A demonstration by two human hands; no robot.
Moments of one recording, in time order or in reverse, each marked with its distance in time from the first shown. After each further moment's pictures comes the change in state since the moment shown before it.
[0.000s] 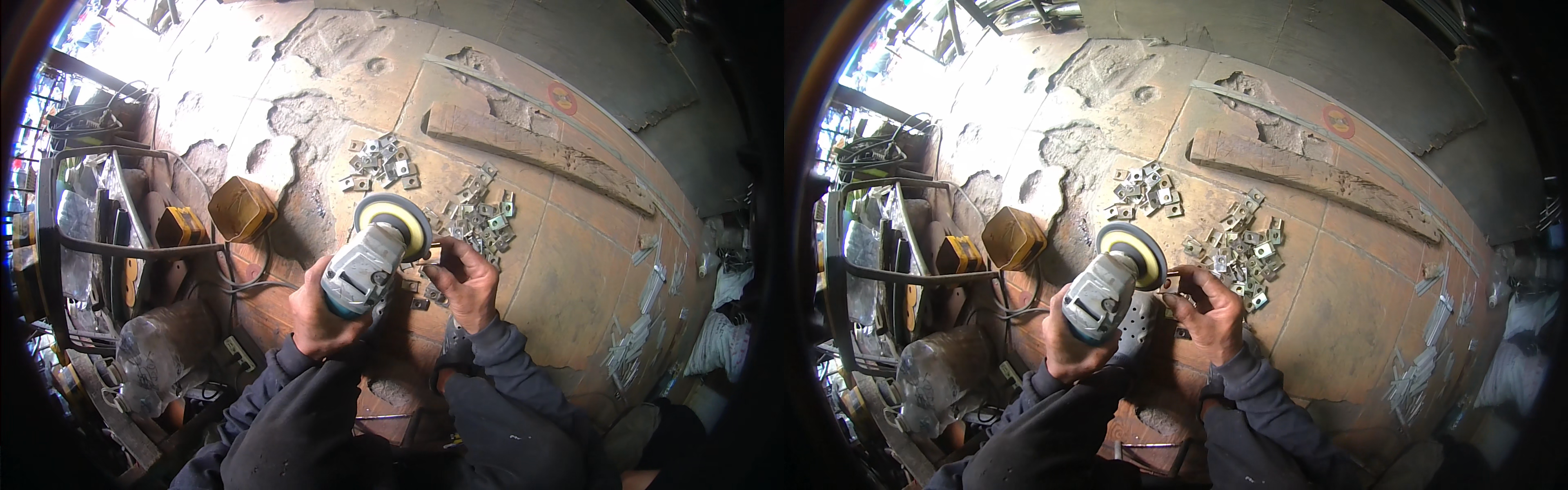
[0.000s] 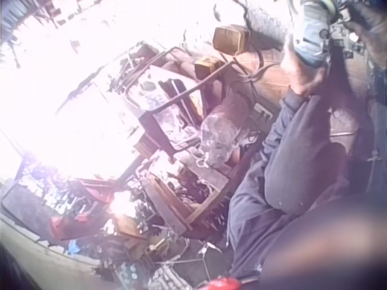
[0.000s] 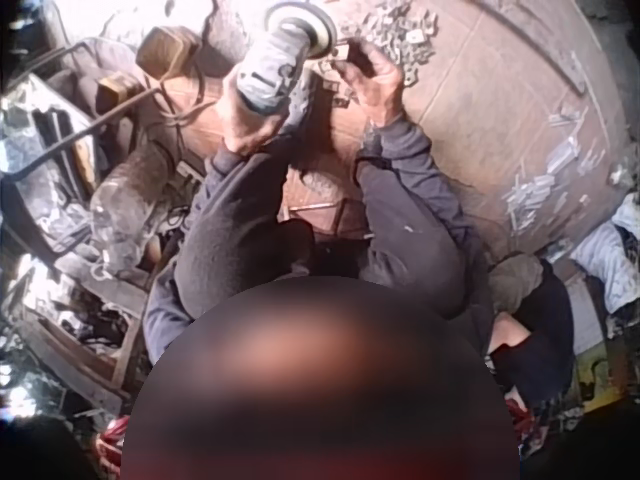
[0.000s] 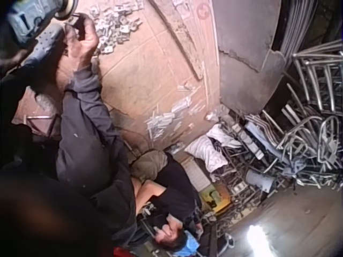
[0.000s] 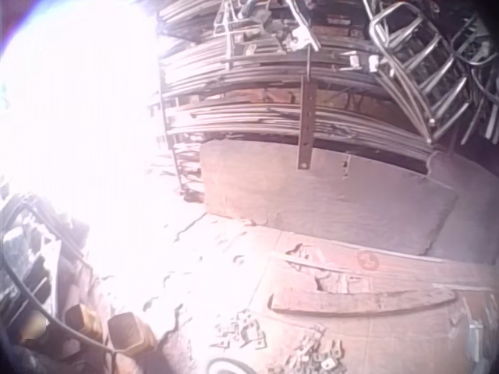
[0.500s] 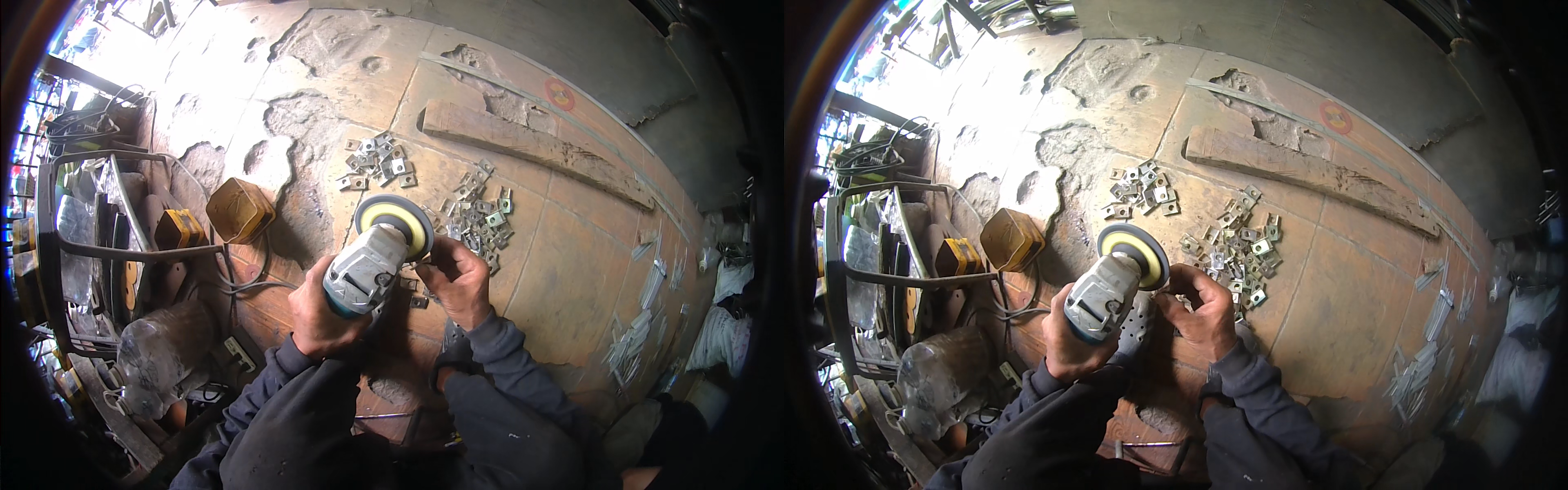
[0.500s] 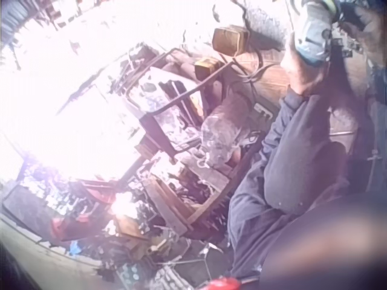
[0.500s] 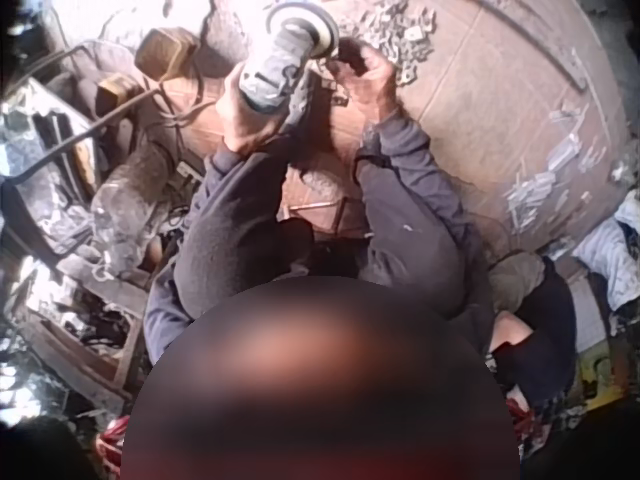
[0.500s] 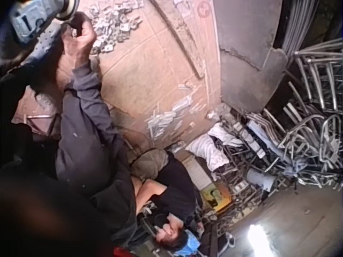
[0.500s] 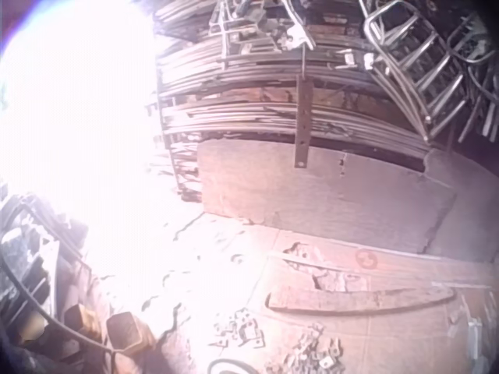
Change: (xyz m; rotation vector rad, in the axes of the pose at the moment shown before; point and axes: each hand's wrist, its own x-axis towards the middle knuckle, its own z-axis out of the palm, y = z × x) left_hand 0.002 0.001 0.003 0.079 -0.004 0.057; right_hand 0.002 0.008 0.002 -0.152 0.016 -0.008
